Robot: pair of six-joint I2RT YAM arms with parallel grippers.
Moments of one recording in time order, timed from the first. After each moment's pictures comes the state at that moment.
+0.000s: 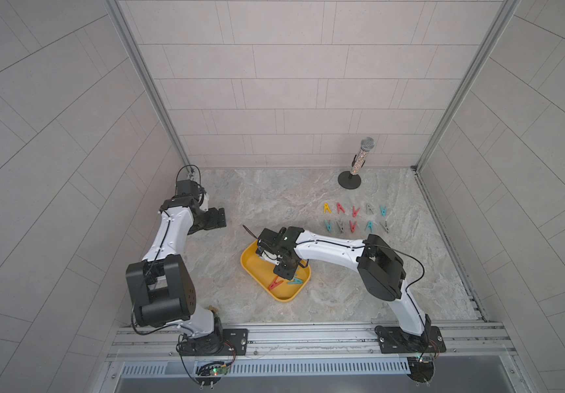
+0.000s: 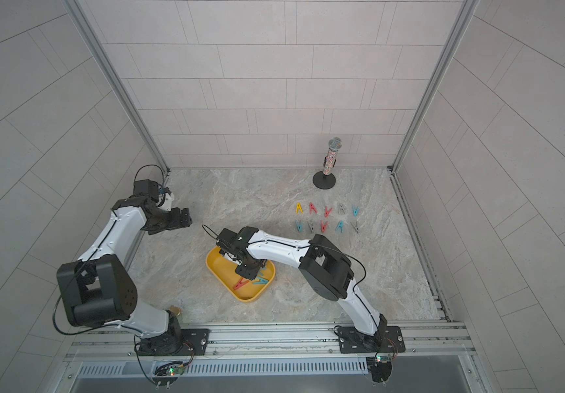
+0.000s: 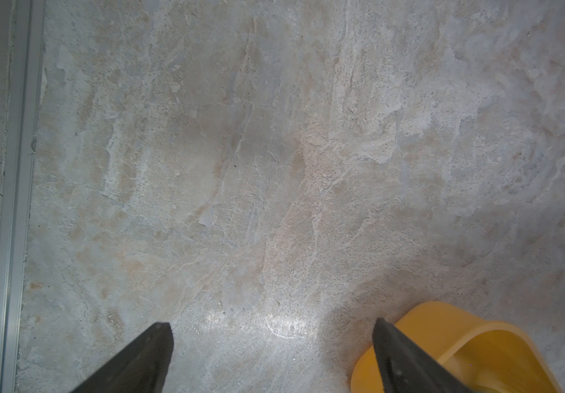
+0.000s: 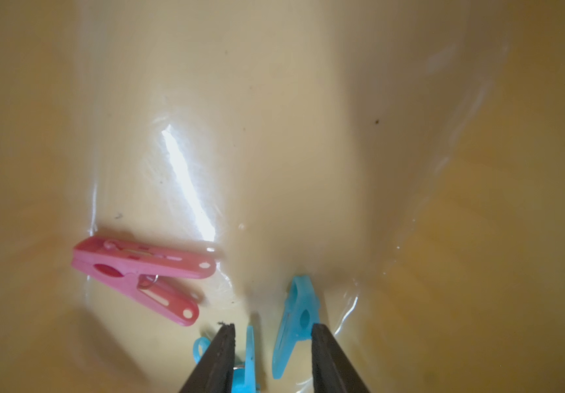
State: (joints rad) left arm 0.23 1.53 1.22 -0.86 0.17 0.00; right arm 1.03 2.17 1.74 -1.01 0.05 -0.08
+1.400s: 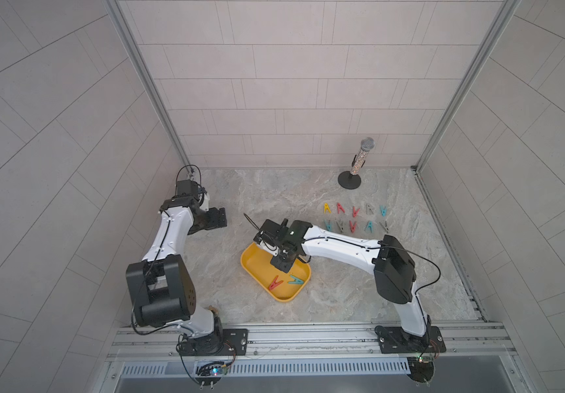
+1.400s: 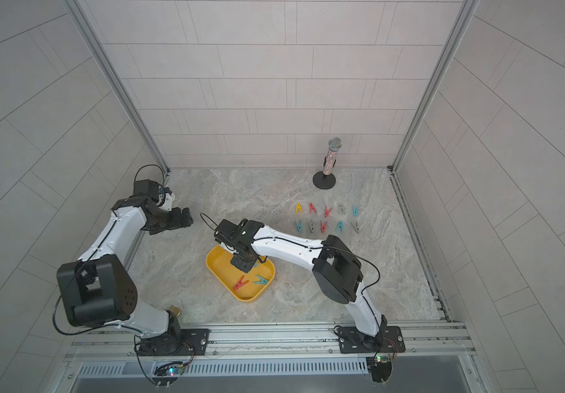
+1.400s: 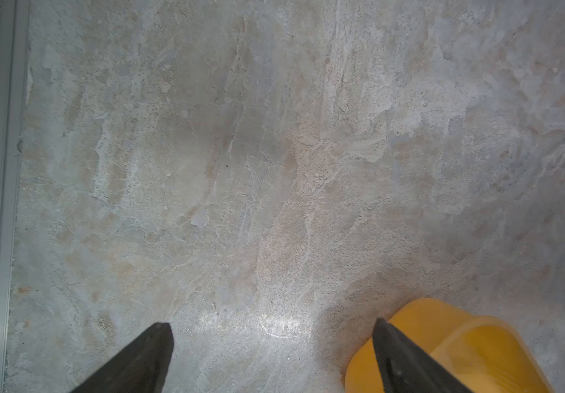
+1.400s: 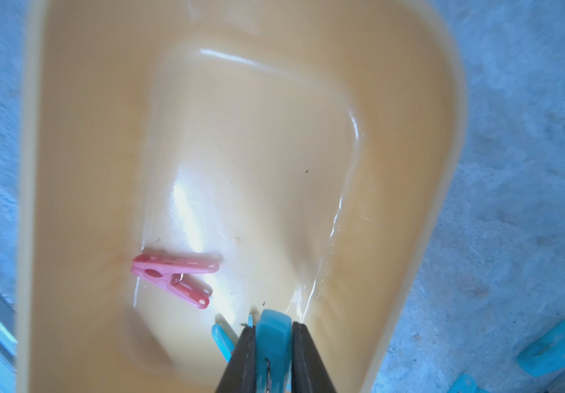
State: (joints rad) left arm 0.23 1.53 1.22 -0.86 0.19 0.00; right arm 1.02 2.03 1.76 -0.97 0.07 0.00
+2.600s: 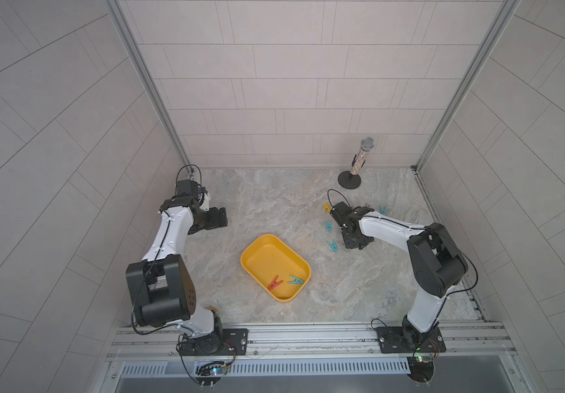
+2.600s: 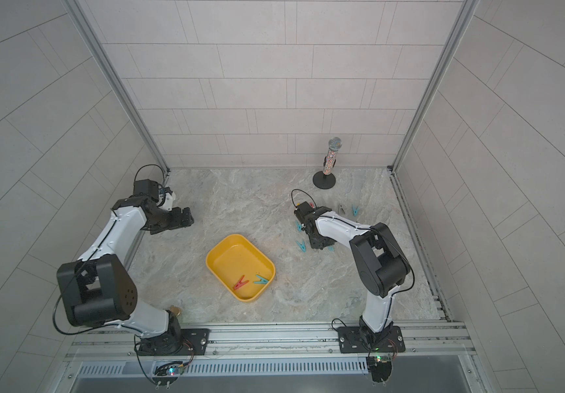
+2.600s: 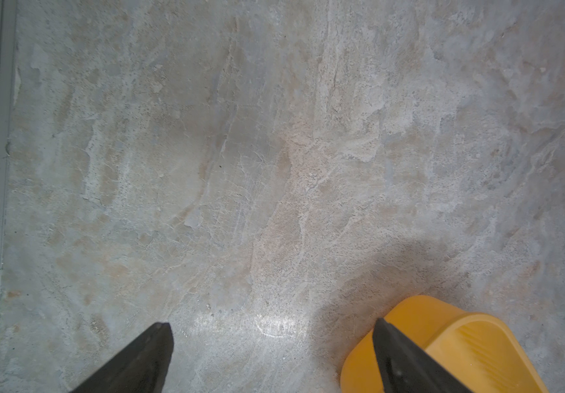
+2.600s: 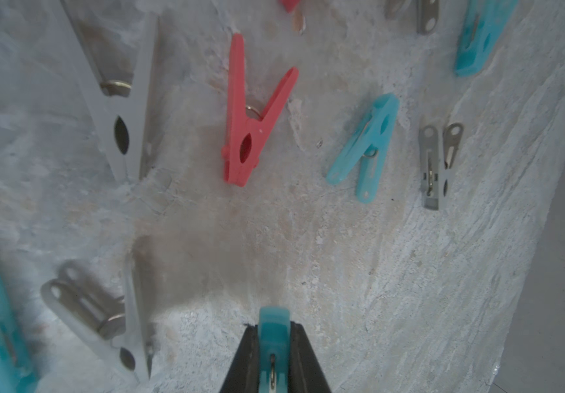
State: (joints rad) left arm 0.23 1.53 1.22 -0.86 0.21 0.00; right arm 0.48 1.81 1.19 -0.85 0.46 0.37
